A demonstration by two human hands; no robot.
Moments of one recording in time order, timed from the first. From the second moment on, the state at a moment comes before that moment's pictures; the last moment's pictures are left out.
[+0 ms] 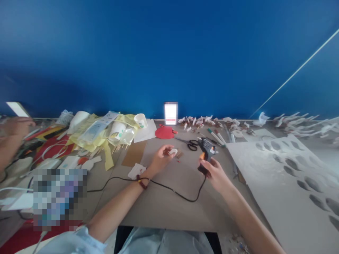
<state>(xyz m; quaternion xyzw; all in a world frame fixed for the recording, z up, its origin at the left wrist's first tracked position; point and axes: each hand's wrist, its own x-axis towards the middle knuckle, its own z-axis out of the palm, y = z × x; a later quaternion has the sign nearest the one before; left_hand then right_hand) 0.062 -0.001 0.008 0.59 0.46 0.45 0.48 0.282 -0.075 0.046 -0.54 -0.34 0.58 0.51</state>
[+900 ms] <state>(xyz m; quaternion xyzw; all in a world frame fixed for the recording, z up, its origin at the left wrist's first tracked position) 0.056 -0.007 0.014 0.60 0.45 0.46 0.48 0.261 -0.050 0.006 -0.52 -0.49 0.53 0.46</state>
